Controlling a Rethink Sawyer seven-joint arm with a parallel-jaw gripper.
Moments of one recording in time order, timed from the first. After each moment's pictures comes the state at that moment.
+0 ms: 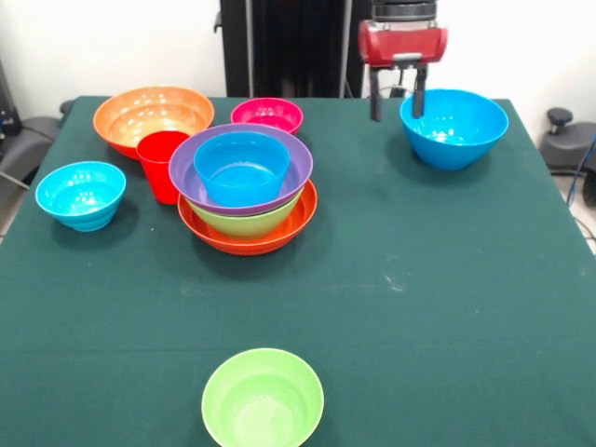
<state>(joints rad) -0.11 -0.76 0.04 2.09 -0.46 -0.10 1.96</state>
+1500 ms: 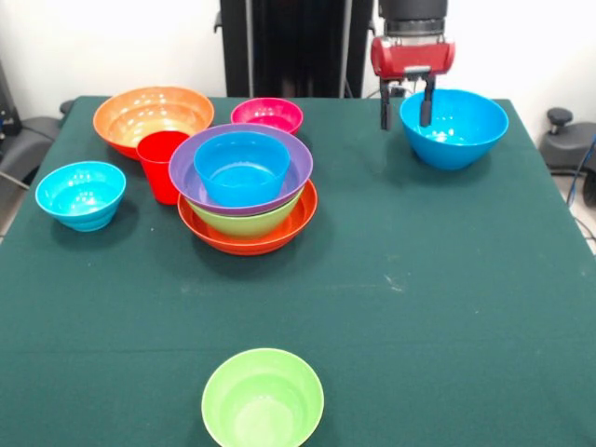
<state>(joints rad) -0.02 -0.66 -0.05 2.09 -0.43 -0.23 1.96</state>
